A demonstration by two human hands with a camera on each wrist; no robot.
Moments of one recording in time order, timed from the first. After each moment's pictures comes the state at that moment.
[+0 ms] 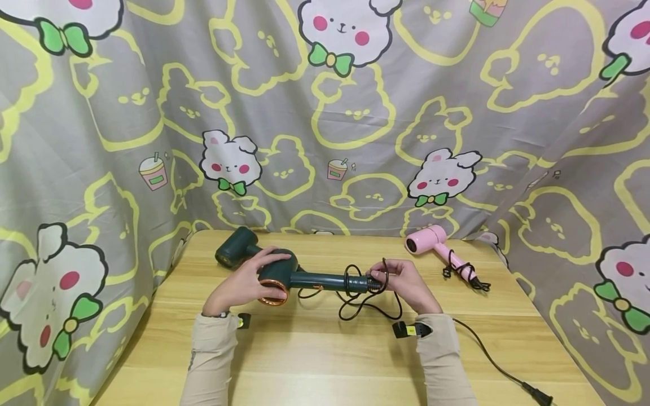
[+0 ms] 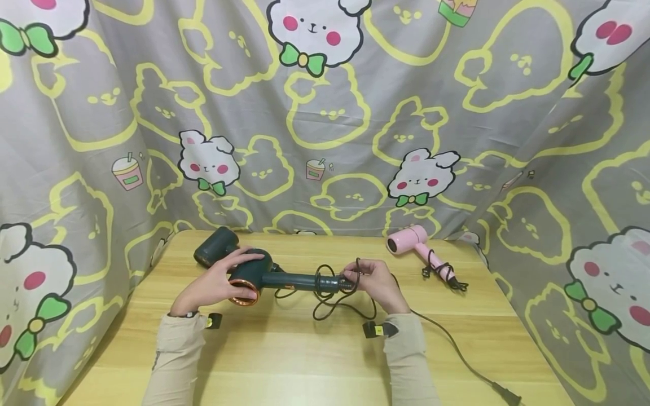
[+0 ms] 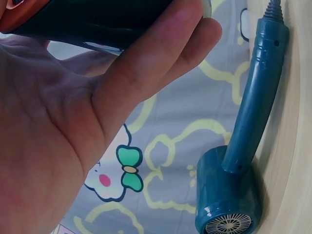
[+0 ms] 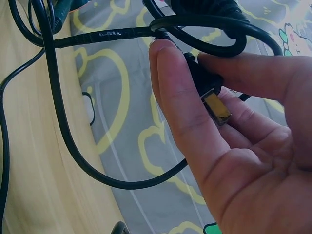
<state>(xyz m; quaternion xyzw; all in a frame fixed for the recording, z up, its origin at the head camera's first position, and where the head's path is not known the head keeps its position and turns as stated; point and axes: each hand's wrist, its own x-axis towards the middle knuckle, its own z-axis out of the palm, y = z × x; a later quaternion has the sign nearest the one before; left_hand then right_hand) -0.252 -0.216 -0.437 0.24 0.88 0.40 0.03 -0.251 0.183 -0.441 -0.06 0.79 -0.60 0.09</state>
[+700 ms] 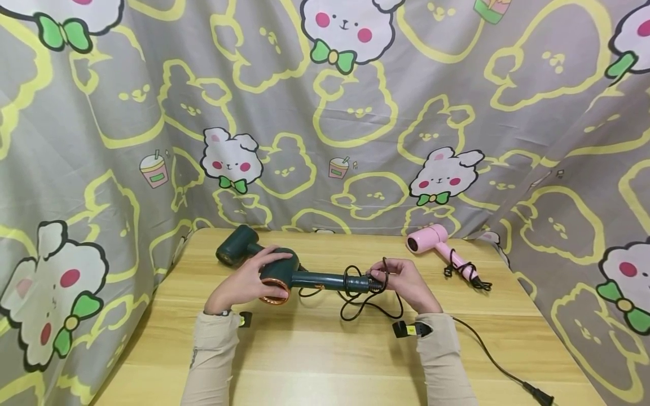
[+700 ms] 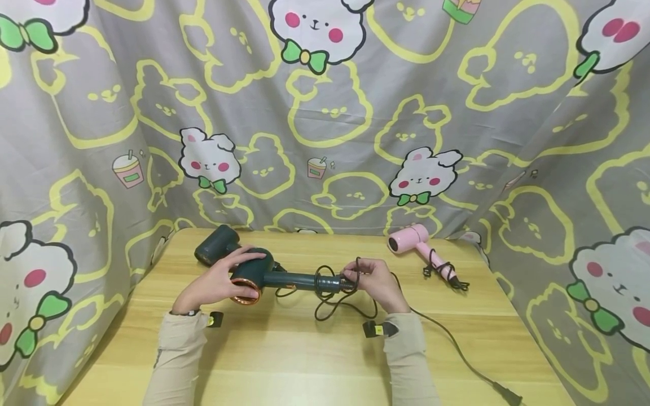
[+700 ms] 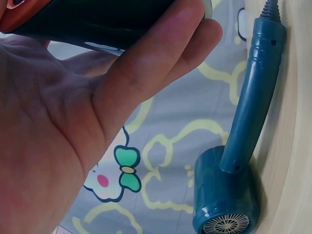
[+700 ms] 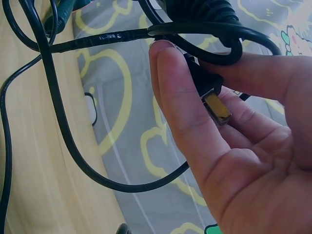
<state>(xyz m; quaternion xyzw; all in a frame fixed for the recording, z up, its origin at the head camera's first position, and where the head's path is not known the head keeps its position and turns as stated) -0.254 -0.215 -0.437 0.24 0.88 0.40 0.04 -0.252 0.183 -0.443 -0.08 0.79 -0.60 0.09</state>
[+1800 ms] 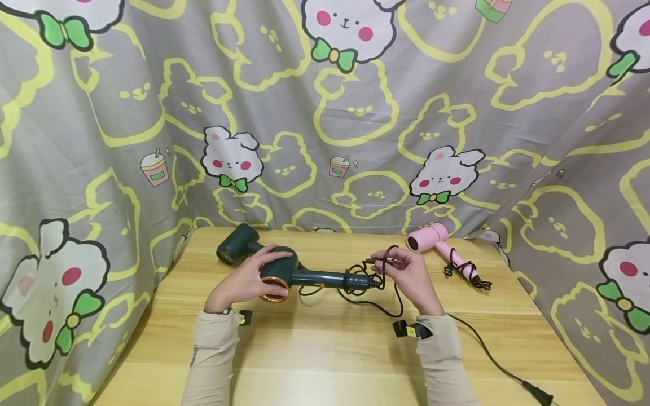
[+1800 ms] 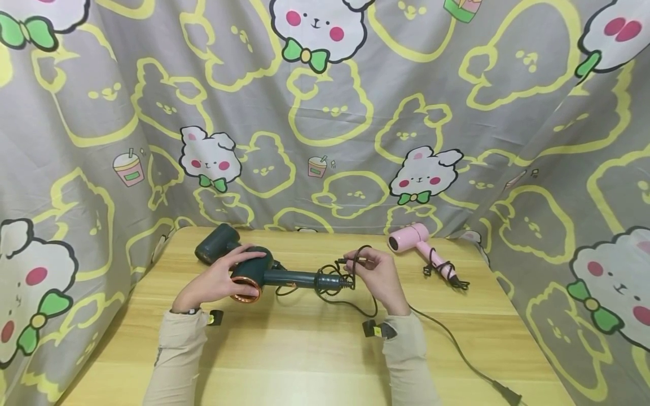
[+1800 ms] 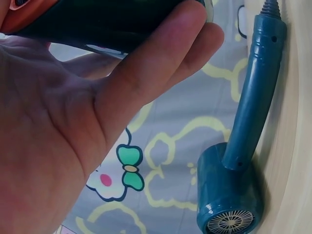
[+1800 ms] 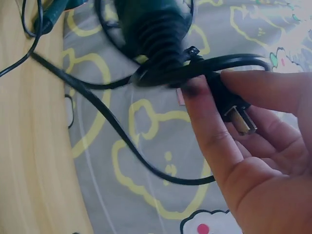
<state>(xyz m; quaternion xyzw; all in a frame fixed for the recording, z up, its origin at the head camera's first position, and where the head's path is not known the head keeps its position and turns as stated) -0.254 -0.216 -0.435 0.25 0.89 0.39 0.03 -0.240 0.174 -0.421 -0.14 0.76 -0.64 -0.05</state>
